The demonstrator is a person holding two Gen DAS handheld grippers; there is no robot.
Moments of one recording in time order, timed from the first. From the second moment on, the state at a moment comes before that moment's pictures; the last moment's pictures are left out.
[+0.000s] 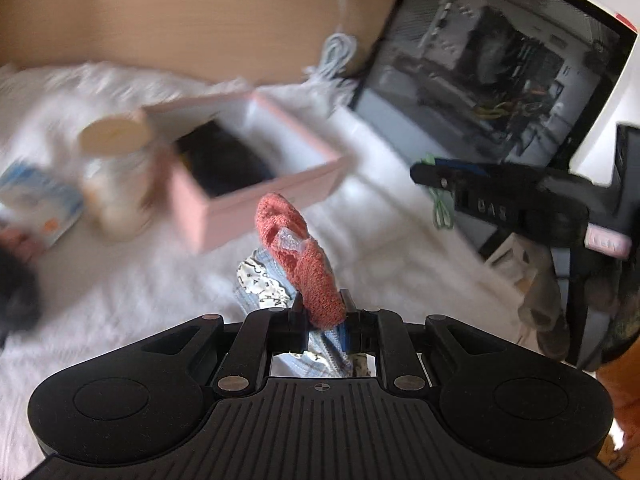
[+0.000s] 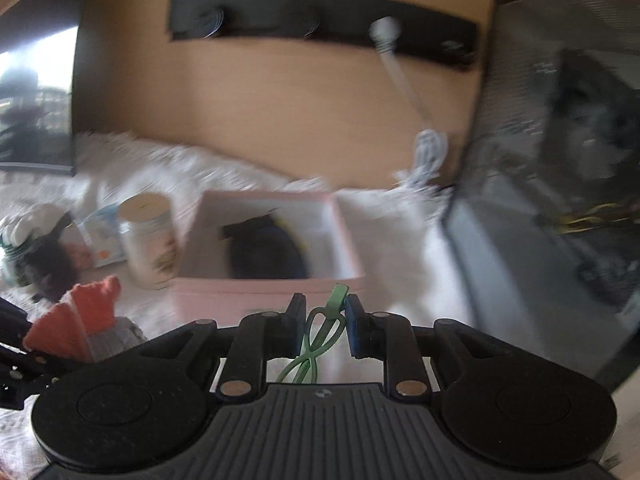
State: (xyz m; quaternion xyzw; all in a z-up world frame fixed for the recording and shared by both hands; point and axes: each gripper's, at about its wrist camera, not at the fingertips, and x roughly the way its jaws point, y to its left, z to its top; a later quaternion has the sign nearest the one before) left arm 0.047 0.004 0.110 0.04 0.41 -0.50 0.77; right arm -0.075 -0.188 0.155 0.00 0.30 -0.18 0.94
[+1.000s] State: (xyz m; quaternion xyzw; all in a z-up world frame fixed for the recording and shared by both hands) left arm 0.192 -0.142 0.074 0.09 0.42 -0.32 0.85; right arm -0.028 -0.270 0.121 0.02 0.28 -0.09 0.95
